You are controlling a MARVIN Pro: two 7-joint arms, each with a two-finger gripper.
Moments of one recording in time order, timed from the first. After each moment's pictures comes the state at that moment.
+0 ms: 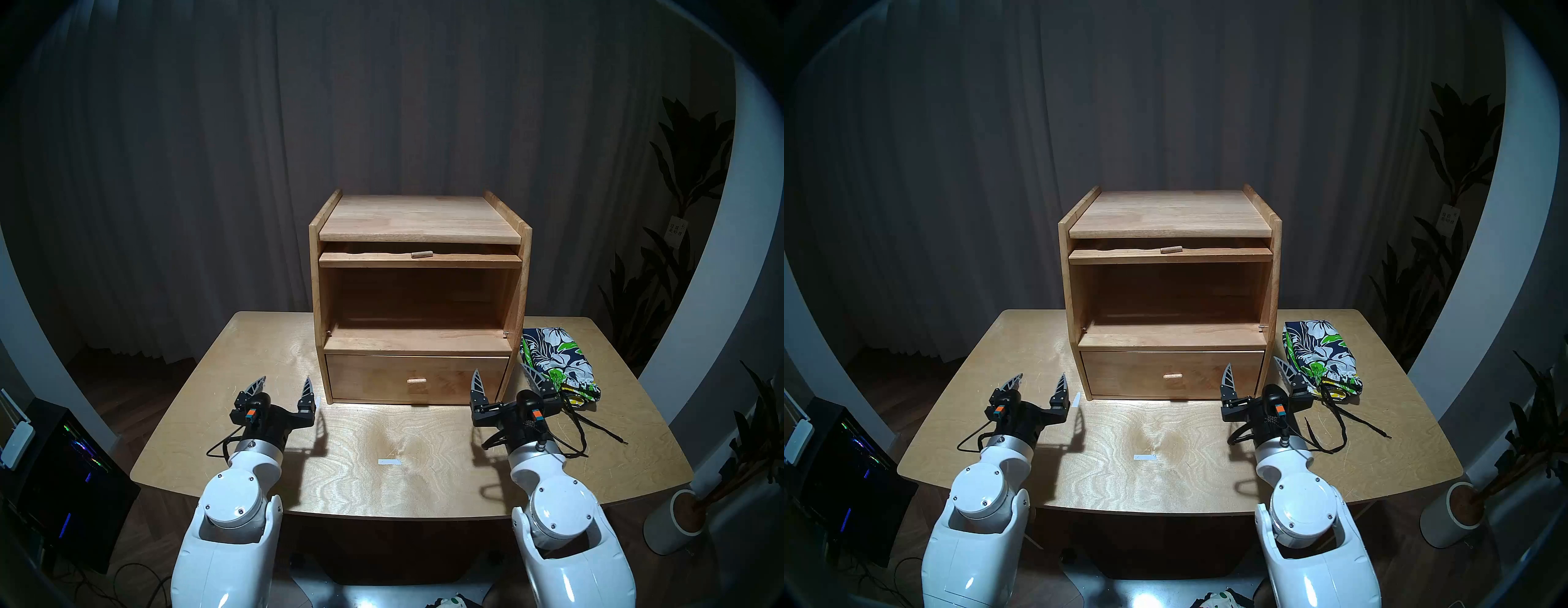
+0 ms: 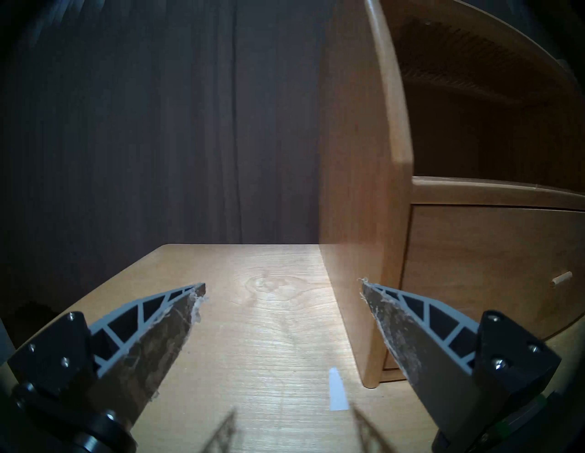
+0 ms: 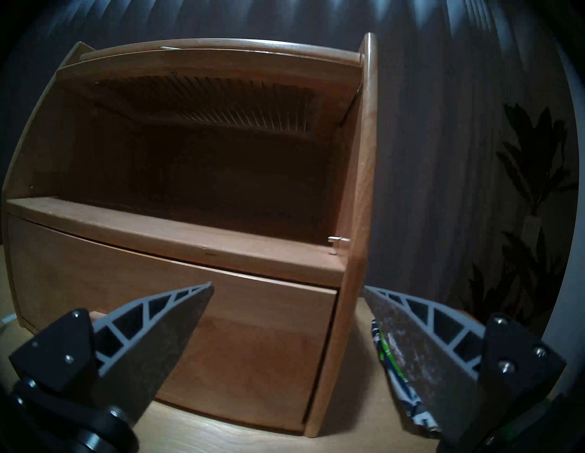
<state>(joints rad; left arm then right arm) 1.90 -1.51 -1.66 -1.80 -0.06 -0.03 -0.04 -2.02 -1.48 1.55 -1.98 -0.20 -0.09 -0.05</state>
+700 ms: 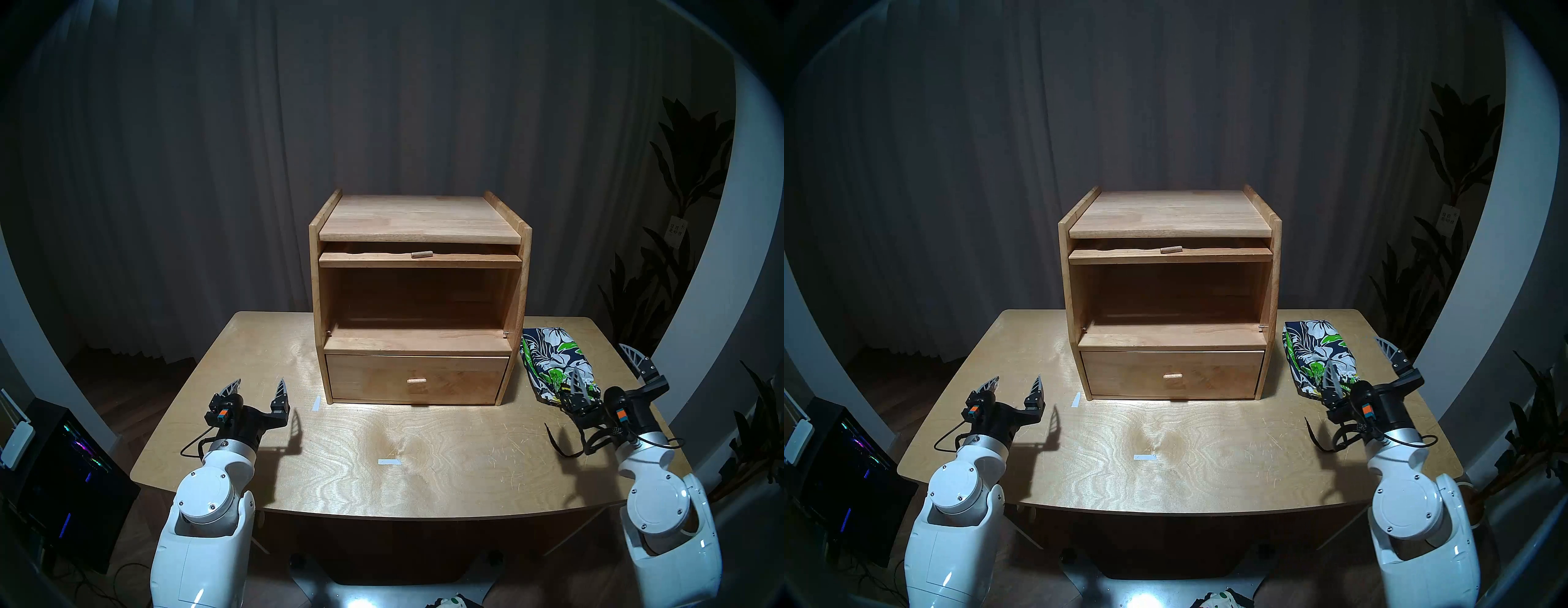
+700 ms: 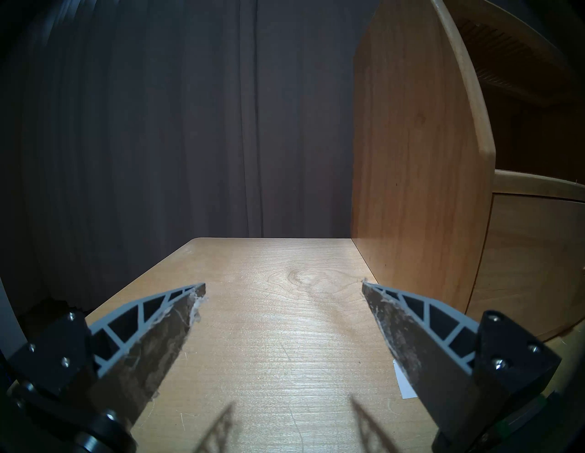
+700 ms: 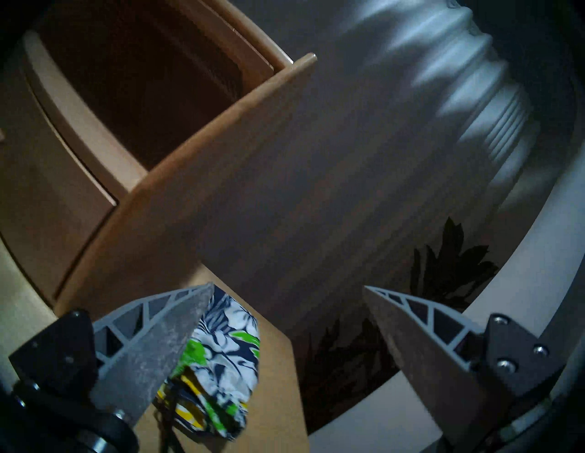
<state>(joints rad) 1.89 -1.47 -1.73 -1.77 -0.11 -0.03 -0.08 -2.18 -1.24 1.90 -2.12 -0.47 -0.01 -0.03</state>
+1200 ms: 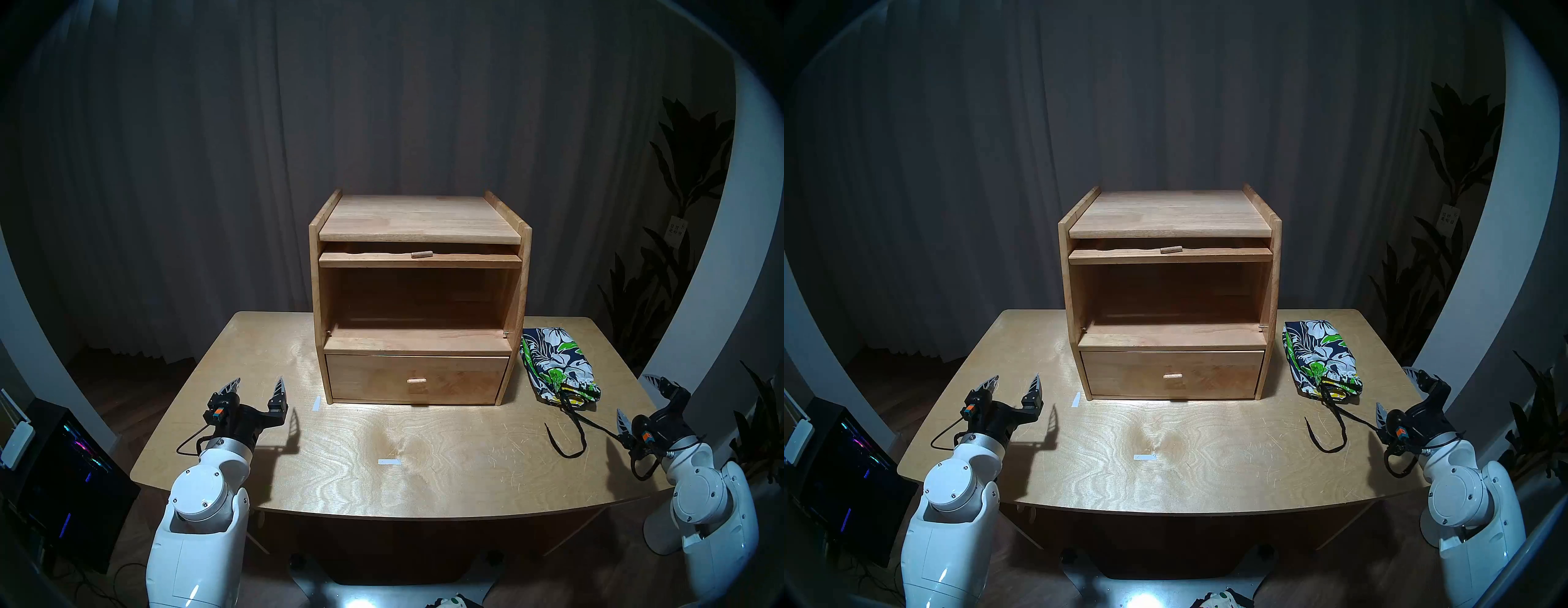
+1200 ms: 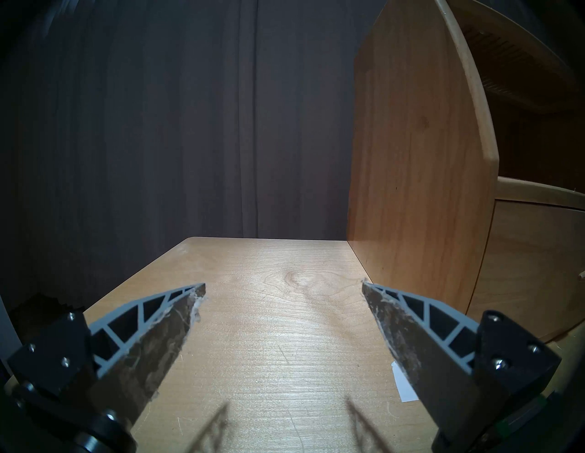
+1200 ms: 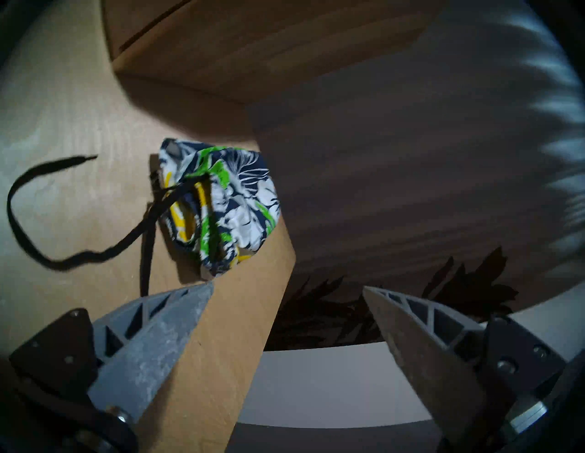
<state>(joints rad) 1.88 -1.46 -1.75 -1.75 -0.16 -0.04 -0.12 -2.20 -1.07 2.05 -1.96 -0.71 -0.03 0.28</state>
